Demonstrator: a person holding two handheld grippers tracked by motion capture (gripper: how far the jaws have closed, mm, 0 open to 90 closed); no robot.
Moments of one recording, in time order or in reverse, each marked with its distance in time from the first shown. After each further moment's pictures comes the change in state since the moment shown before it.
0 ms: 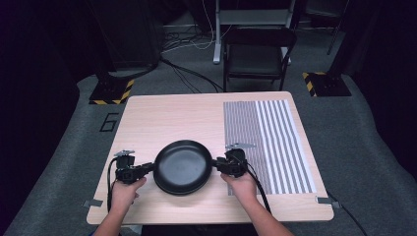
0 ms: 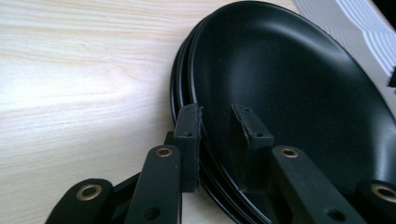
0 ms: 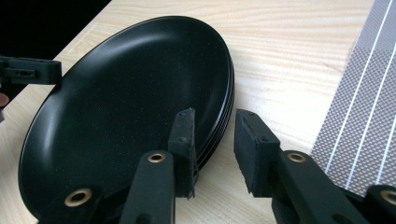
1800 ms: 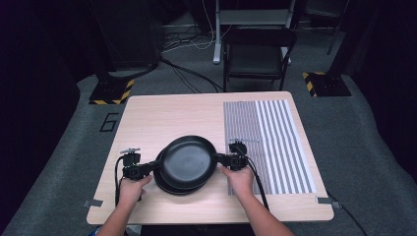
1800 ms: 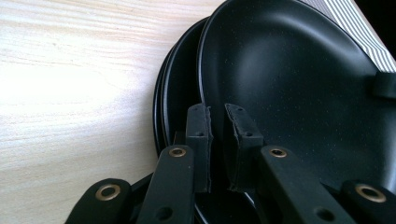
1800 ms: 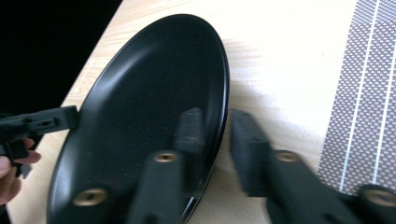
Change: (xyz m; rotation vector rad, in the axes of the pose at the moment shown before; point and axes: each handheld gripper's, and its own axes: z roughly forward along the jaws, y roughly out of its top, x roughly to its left) left arm -0.004 0.003 0.022 -0.012 -0.017 -0.059; right arm -0.022 0.009 0.020 -0.008 0.042 0.234
